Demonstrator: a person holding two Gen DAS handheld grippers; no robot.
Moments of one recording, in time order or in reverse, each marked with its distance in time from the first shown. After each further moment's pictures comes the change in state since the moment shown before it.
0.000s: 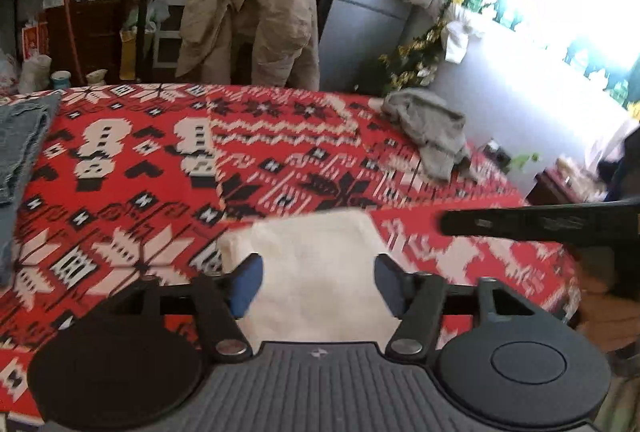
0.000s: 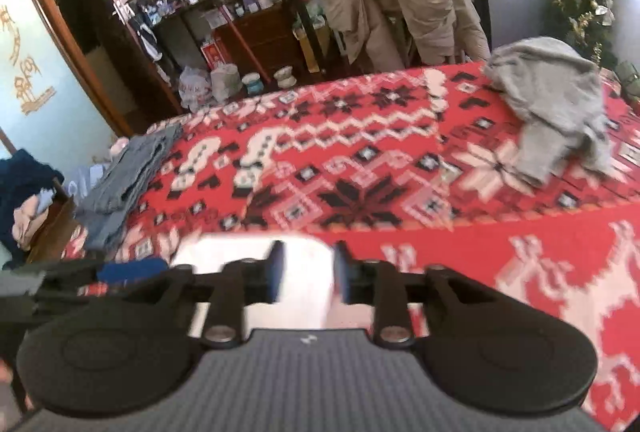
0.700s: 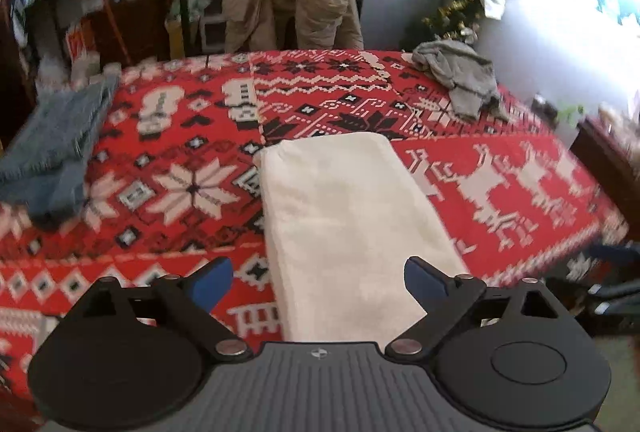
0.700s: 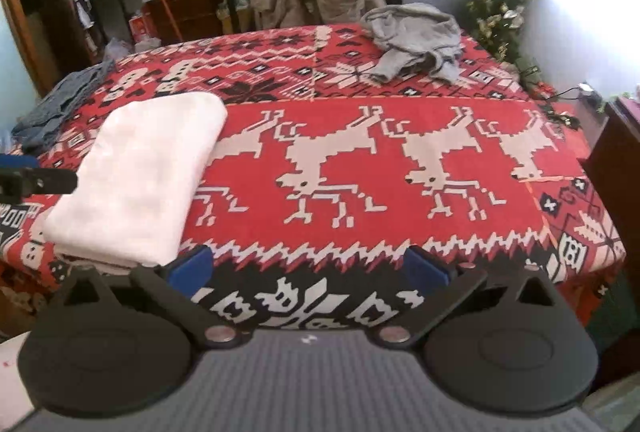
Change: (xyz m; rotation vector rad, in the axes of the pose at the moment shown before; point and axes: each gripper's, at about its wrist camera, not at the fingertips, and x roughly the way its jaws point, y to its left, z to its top) left arm -0.039 -0.032 -0.038 0.000 0.072 0.175; right arm -0.090 -0.009 -0.134 -0.046 -0.026 -0.306
